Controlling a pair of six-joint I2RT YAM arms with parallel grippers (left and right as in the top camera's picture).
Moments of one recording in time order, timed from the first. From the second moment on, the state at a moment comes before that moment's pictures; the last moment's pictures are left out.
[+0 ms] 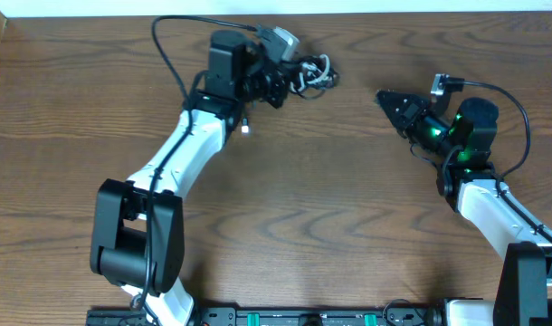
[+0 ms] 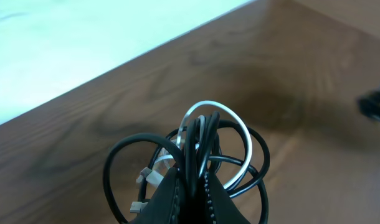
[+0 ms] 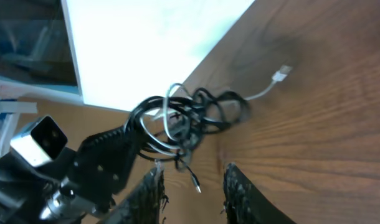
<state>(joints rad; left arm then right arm) -0.31 1.84 1.30 0.02 0.58 0.17 0.01 1.53 0.70 0.55 -0.69 1.05</state>
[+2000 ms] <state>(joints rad) -0.52 1.84 1.30 0.08 0.61 0.24 0.04 1.53 0.69 0.42 -0.59 1.05</state>
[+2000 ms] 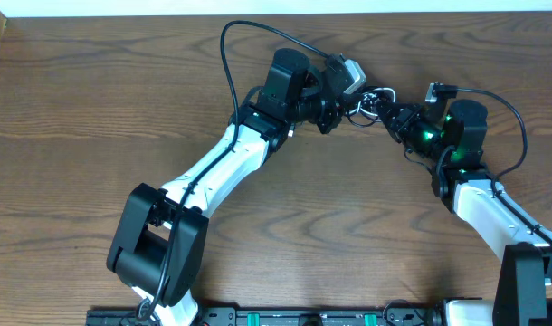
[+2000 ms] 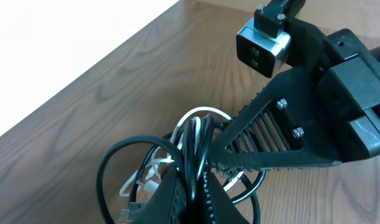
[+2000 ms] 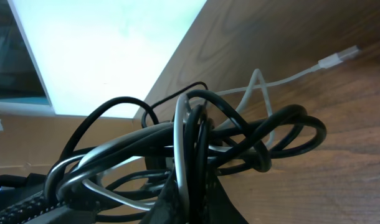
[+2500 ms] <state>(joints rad) -0.50 1.84 1.30 0.06 0.32 0.24 0.04 1.53 0.69 0.56 -0.73 1.06</state>
